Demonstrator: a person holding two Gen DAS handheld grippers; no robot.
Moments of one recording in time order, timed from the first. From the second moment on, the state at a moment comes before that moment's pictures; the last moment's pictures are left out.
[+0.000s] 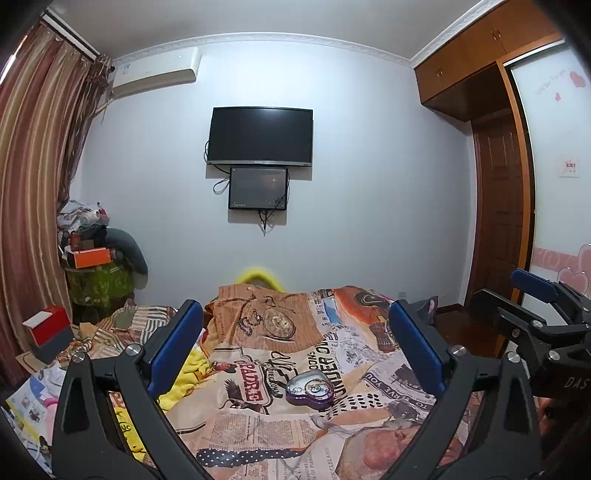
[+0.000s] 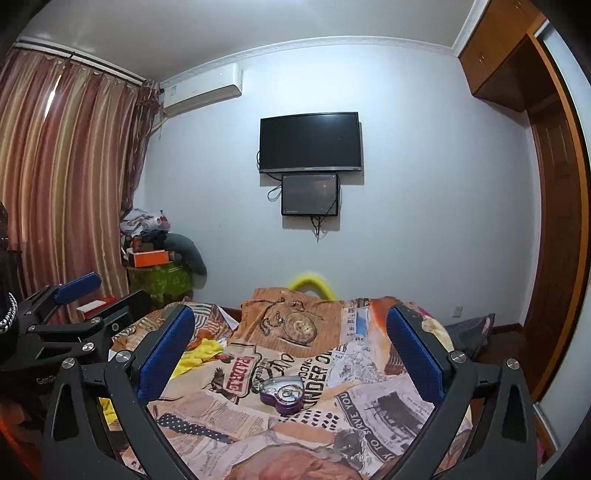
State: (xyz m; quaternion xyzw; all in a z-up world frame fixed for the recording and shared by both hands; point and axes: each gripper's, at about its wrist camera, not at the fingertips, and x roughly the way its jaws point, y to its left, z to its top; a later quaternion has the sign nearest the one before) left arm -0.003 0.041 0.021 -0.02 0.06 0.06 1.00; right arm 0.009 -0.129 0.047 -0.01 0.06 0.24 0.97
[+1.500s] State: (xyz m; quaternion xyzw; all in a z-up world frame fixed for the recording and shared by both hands) left arm 0.002 0.041 0.012 -0.03 0.07 0.04 1.00; right arm 0.007 -0.140 0.049 0.01 0.07 0.23 0.97
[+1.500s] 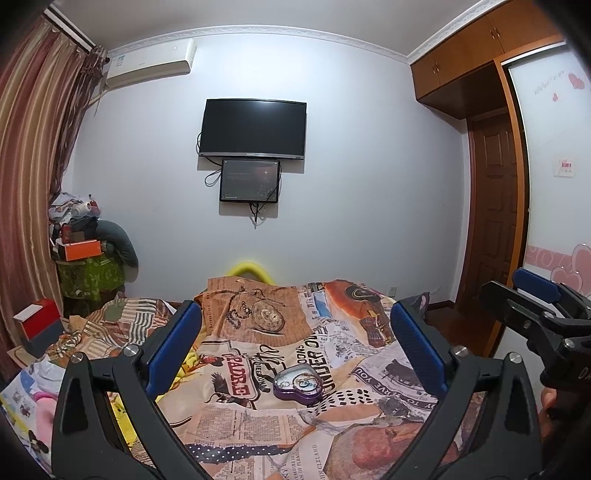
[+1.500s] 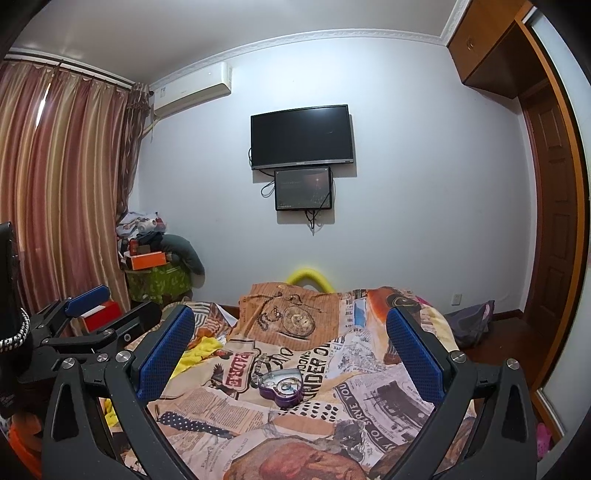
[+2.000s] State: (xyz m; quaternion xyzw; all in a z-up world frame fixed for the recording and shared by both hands) left arm 0.004 0.045 0.010 -0.04 0.08 0.03 1.00; right arm 0.008 -0.141 0.048 0.00 0.08 0.23 0.97
